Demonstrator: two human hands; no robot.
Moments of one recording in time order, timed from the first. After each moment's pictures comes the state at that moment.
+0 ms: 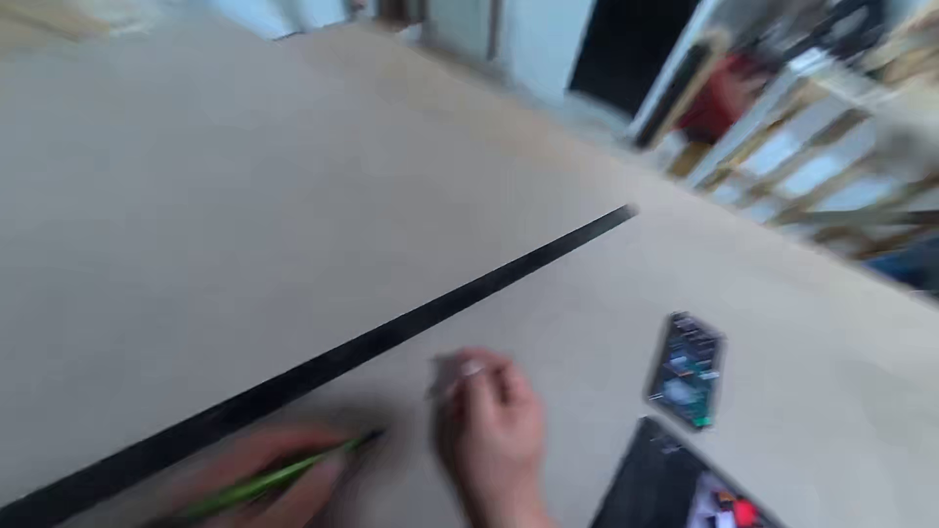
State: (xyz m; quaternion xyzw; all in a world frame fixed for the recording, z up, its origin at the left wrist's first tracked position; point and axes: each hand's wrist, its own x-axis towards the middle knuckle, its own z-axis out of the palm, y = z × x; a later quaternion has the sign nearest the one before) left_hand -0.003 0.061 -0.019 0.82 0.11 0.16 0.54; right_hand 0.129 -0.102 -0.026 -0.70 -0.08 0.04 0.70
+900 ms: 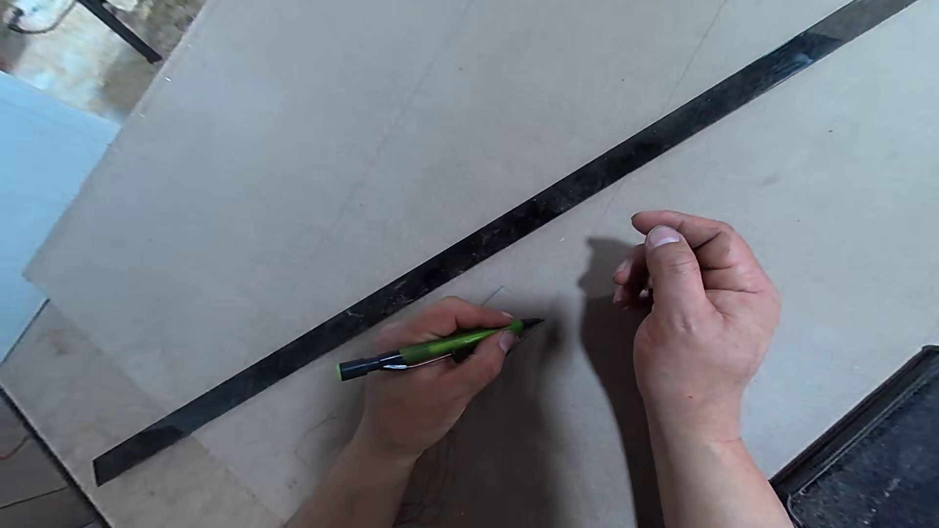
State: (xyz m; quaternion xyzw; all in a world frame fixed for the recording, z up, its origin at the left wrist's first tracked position) left_hand -0.004 0.058 -0.033 0.81 0.15 0.19 0.53; right_hand 0.132 -0.100 -0.032 -0.69 -0.10 0.03 0.72
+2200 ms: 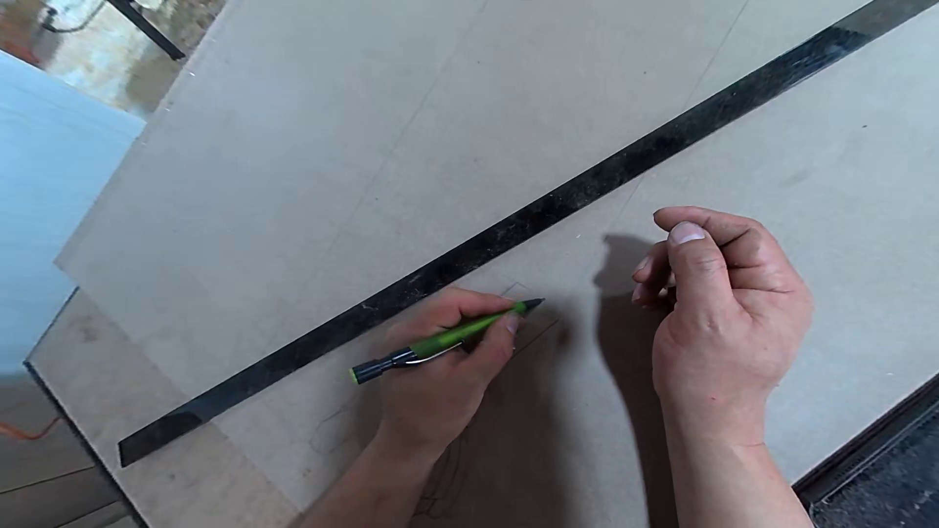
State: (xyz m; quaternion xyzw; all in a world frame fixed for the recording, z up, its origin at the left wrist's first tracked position) left_hand -0.002 0.050 -0.035 0.80 0.20 0.23 0.52; right_hand 0.132 -0.100 -0.033 -0.68 -0.10 0.03 0.72
